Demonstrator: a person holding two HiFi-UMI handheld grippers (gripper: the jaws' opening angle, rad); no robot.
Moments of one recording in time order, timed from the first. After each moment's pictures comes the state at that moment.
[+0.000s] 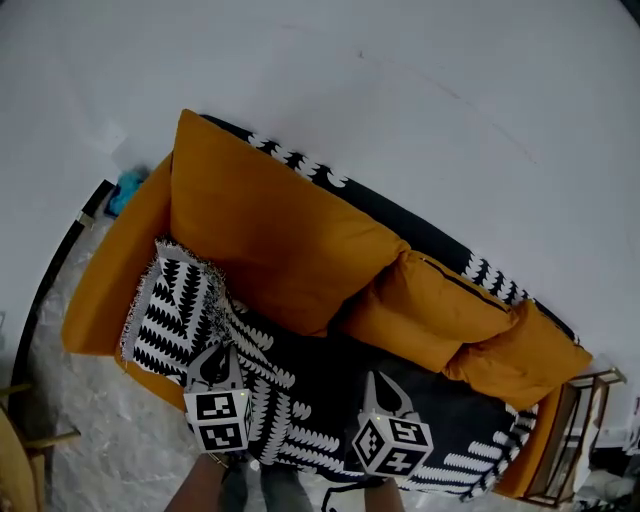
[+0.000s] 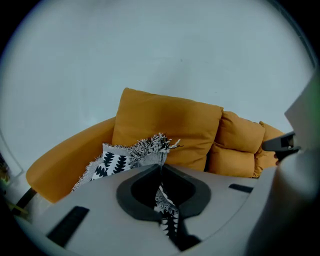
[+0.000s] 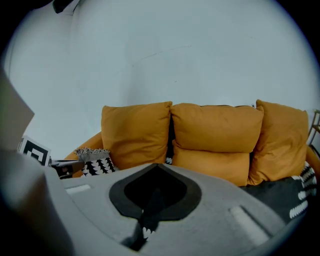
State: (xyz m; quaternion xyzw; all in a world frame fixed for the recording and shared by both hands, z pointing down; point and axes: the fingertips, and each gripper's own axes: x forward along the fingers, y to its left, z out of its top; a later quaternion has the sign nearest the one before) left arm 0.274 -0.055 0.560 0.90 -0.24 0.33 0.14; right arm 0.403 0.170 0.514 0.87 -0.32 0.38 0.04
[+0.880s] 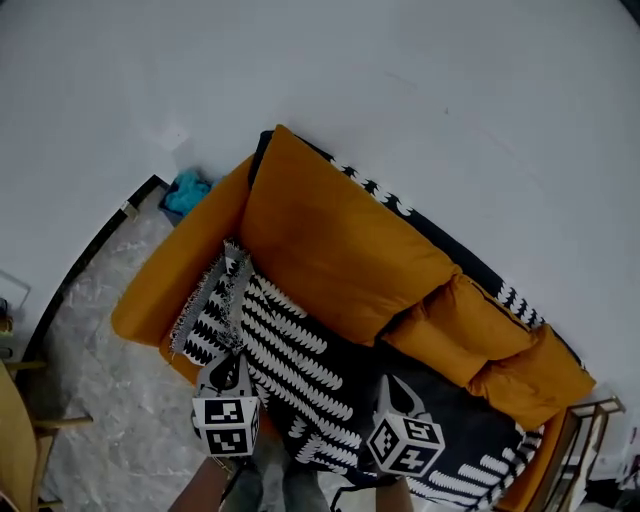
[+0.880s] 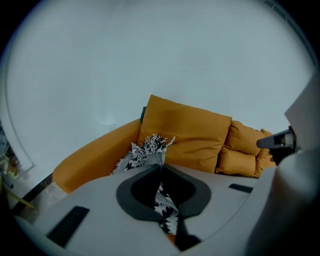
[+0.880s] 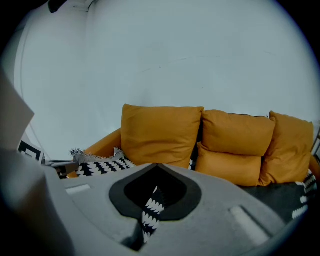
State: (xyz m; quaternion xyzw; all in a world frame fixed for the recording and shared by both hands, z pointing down) left arm 0.157 -0.117 0.531 0.90 -0.27 0.31 0.16; right arm 0.326 0.096 0.486 0.86 -0.37 0.36 0.07
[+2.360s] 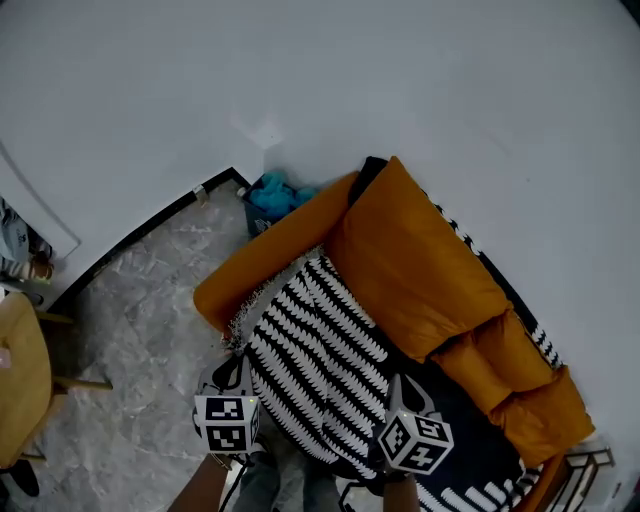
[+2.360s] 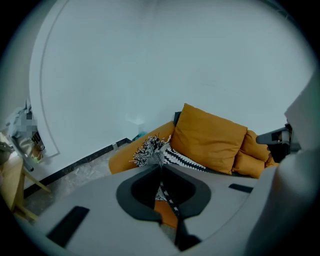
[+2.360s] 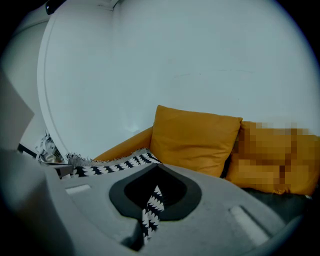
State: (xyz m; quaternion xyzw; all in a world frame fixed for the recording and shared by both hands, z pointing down) left arm -0.030 -0.177 0.516 0.87 -0.35 0.28 0.20; right arm 0.203 0.000 0.460 0.83 -0.45 0.32 0.10
